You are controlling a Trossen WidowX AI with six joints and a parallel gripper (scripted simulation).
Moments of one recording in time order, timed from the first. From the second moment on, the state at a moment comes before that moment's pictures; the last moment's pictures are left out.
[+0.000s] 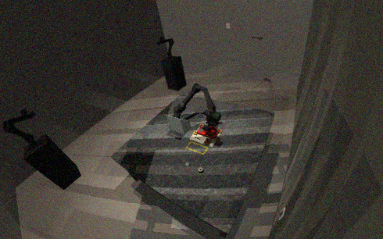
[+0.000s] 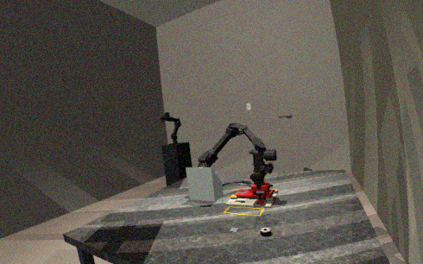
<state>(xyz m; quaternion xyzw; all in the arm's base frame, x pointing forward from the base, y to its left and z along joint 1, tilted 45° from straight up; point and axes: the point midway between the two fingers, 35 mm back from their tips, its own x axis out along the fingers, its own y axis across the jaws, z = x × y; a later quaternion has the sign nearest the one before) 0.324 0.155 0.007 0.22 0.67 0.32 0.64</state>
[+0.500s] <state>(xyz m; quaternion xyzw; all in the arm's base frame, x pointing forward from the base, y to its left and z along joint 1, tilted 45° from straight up) 0.324 0.155 0.006 0.22 0.67 0.32 0.64</state>
